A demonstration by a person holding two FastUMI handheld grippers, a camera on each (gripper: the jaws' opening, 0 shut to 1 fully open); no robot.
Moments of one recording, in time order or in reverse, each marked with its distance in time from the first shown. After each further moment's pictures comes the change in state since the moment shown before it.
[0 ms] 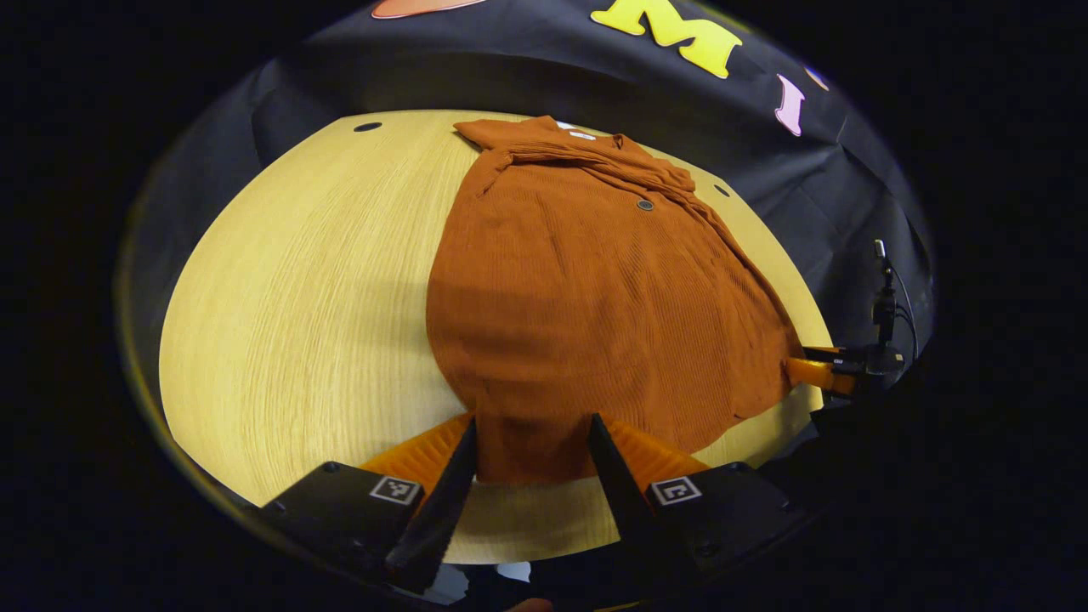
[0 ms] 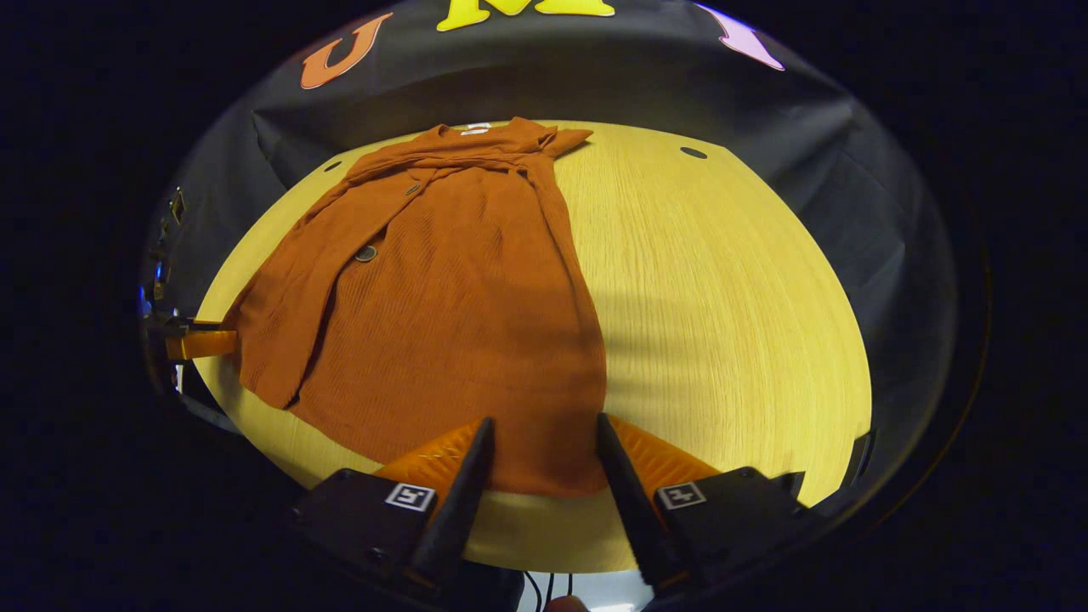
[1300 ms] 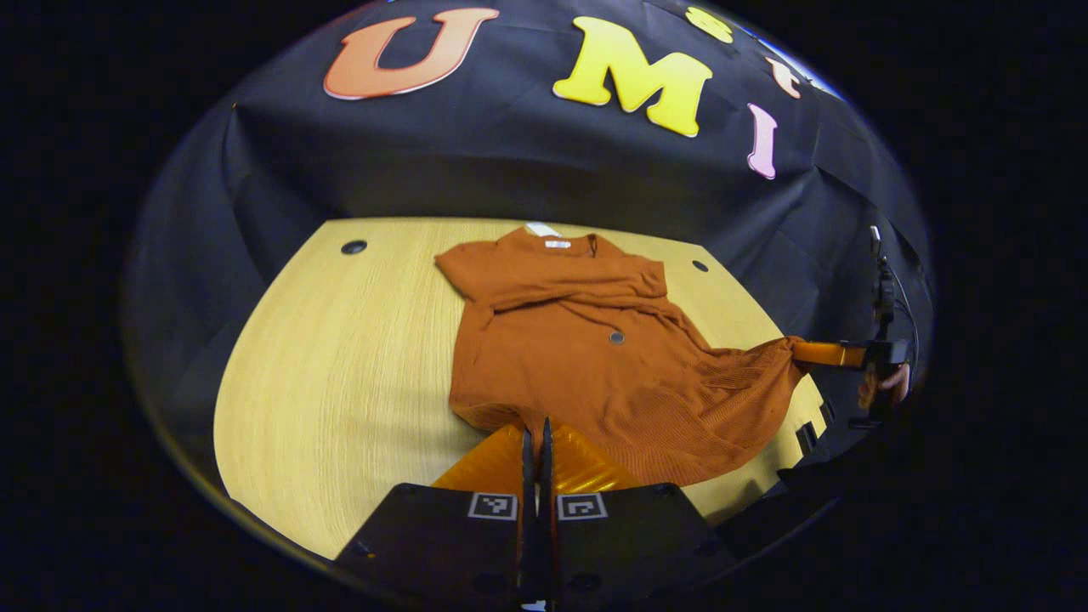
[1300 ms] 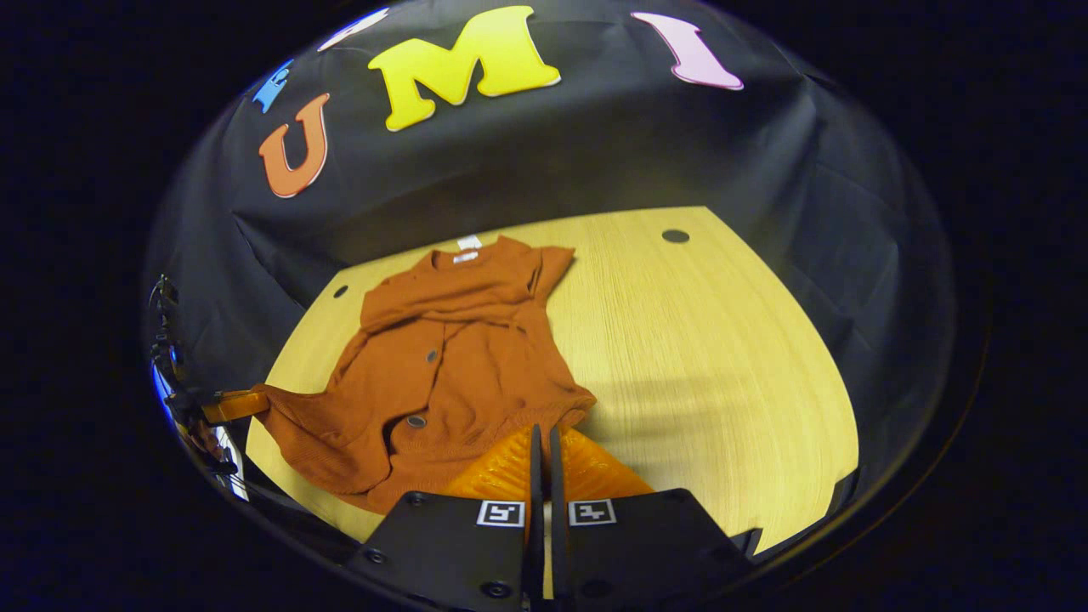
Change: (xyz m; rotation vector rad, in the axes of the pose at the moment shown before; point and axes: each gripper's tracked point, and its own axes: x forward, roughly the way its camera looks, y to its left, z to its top) left arm -0.066 -0.032 0.162 0.151 -0.282 0.004; right arm -0.073 -0.003 0.178 0.153 -0.297 0.089
